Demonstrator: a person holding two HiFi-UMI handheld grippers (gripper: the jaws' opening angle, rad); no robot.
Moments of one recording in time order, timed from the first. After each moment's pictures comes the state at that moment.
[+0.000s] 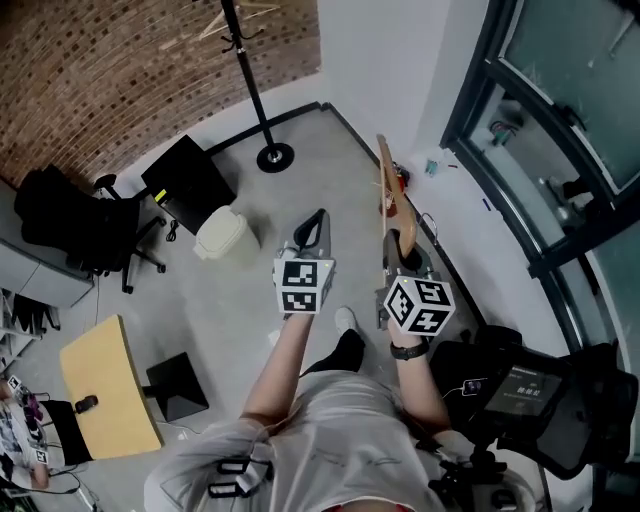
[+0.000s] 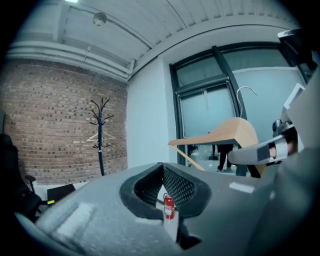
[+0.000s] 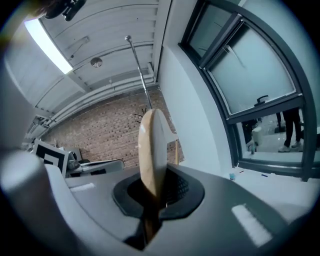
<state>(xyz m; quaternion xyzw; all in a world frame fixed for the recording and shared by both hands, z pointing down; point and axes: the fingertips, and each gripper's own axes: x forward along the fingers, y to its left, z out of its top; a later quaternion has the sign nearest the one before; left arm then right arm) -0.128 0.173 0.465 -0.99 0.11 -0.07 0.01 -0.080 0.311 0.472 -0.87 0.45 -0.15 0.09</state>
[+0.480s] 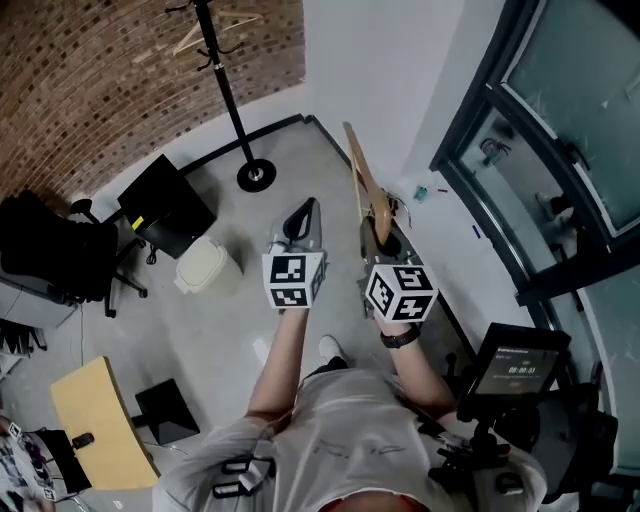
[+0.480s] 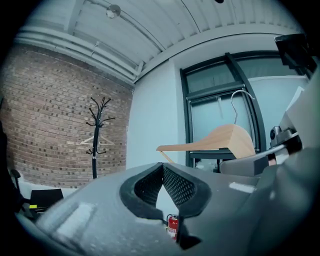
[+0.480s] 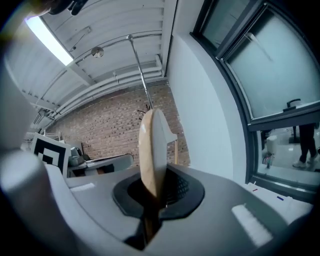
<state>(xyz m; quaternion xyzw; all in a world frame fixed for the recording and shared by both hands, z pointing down) 0.019 0.072 0.428 -0.99 0.12 -0.04 -0.03 0.054 0.179 0.440 -0.86 0.50 -0.14 0.05</state>
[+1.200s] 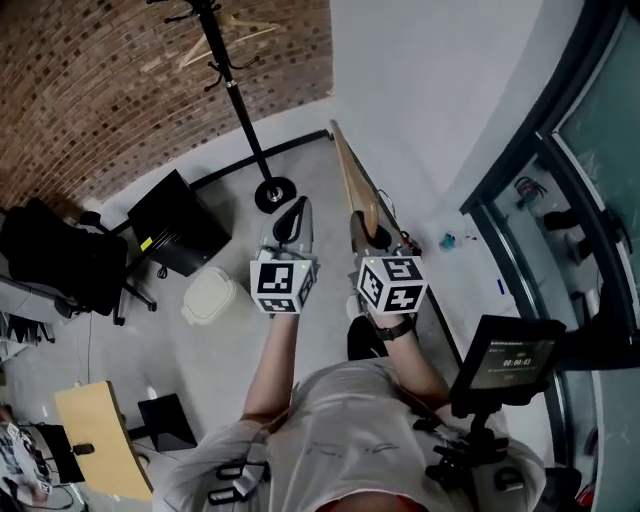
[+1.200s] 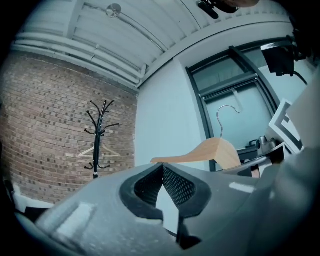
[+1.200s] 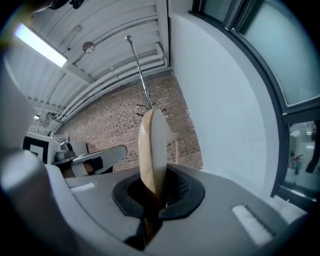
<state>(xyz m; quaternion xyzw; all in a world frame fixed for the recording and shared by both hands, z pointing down) 0.168 -0.084 0.428 -0.99 0.16 0.02 0.01 0.226 0.000 0.471 -0.81 0.56 -0.15 0.05</state>
